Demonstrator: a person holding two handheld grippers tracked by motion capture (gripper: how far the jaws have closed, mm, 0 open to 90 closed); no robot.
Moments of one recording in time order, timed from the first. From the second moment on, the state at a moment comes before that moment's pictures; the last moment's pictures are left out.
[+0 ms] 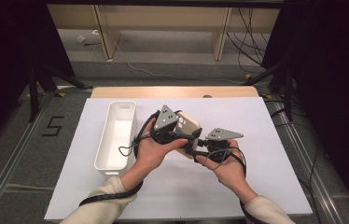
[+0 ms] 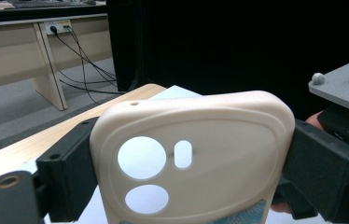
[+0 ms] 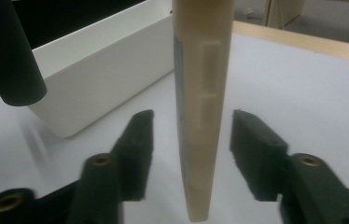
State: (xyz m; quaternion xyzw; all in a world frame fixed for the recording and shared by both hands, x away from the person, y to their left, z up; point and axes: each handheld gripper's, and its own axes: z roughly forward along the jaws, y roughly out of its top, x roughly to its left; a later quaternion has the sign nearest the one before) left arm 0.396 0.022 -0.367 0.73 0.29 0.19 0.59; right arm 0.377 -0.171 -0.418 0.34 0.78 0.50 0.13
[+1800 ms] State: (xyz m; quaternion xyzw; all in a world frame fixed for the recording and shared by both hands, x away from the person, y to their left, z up) left arm 0.405 0.056 -0.346 0.70 0.33 0.22 0.59; right arm 0.361 -0.221 -0.414 0.32 0.76 0.54 0.17
